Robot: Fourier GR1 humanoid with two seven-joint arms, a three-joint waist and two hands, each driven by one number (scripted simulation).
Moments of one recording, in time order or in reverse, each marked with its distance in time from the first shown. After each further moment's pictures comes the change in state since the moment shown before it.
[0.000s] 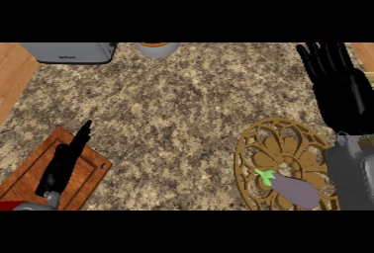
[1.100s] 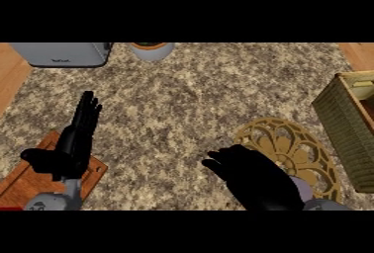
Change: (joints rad) left arm -0.055 -0.203 0.073 -0.224 0.106 0.120 -0.131; right arm -0.101 -0.305 0.868 -0.325 0.763 0.490 0.631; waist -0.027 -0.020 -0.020
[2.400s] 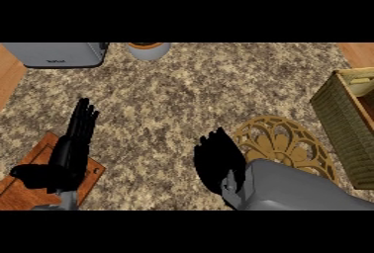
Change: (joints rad) left arm 0.078 -0.009 -0.007 -0.081 -0.015 0.005 -0.002; right arm -0.341 0.182 0.137 0.315 -0.209 0.467 0.316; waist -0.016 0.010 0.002
